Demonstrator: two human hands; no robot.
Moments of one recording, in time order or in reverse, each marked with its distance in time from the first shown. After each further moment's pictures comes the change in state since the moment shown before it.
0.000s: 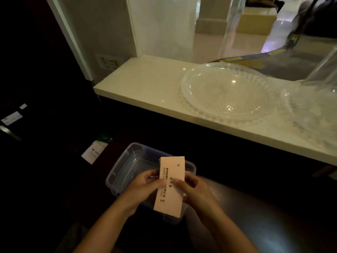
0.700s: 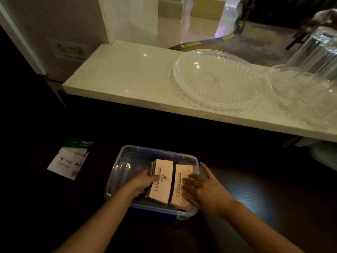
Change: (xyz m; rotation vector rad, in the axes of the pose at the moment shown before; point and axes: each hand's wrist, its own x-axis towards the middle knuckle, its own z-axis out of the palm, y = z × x) left_hand 0.101 -0.034 -0.042 0.293 -0.212 -0.300; right_hand 0.016 0.035 -0.013 -1.792 -0.208 -0.301
